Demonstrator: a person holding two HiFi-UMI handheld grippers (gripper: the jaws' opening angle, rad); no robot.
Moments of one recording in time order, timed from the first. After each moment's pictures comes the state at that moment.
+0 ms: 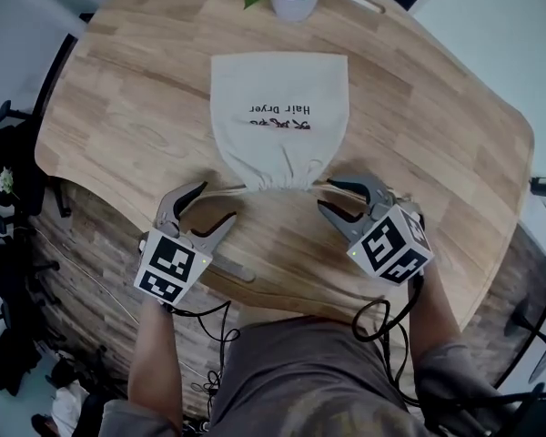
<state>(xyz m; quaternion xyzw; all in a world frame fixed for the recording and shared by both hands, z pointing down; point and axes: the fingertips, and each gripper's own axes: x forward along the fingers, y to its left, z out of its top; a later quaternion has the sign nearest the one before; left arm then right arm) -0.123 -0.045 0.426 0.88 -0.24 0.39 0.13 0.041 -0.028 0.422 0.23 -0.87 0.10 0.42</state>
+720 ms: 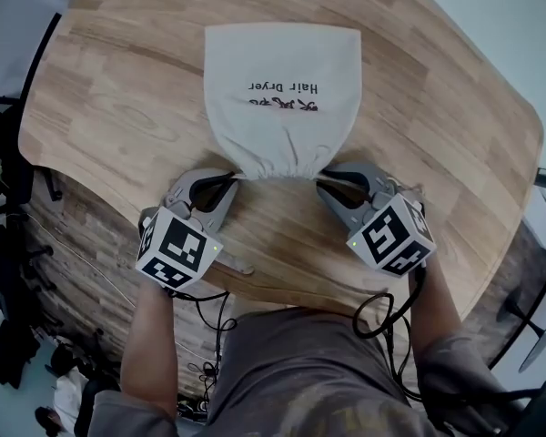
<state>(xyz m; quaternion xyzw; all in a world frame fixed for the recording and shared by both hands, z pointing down) -0.095 -0.053 0.447 0.89 -0.18 0.40 0.09 0.030 -0.032 0.448 0.22 -0.87 0.12 0.42</state>
